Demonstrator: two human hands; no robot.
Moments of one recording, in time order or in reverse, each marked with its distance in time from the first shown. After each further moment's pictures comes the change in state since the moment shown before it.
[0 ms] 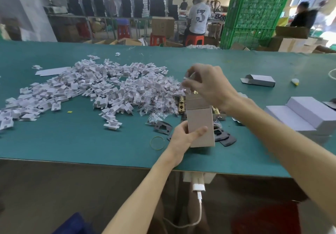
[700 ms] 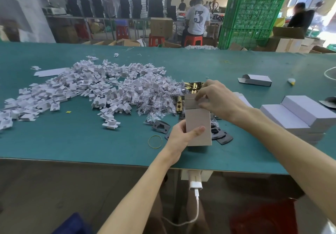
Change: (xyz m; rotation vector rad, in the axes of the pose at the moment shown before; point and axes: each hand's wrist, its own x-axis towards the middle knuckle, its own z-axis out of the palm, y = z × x) left_hand -0.003 0.001 0.000 0.036 -0.026 0.010; right_hand -0.025 0.046 -0.006 -0.395 -0.159 -0.022
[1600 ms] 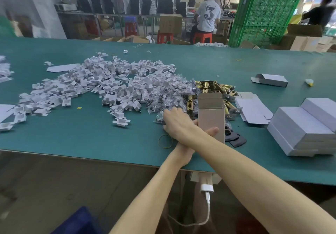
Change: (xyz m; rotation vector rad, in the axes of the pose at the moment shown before) left_hand -0.001 -0.011 -0.009 0.020 -0.102 0.101; right_hand 0.040 -0.102 0.117 -0.112 -0.267 0.028
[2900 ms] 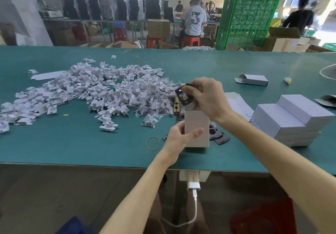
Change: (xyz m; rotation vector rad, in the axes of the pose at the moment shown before) left_hand 0.005 0.008 0.009 0.028 0.092 -0.067; right_hand -0.064 0.087 -0.086 0.746 0.552 0.032
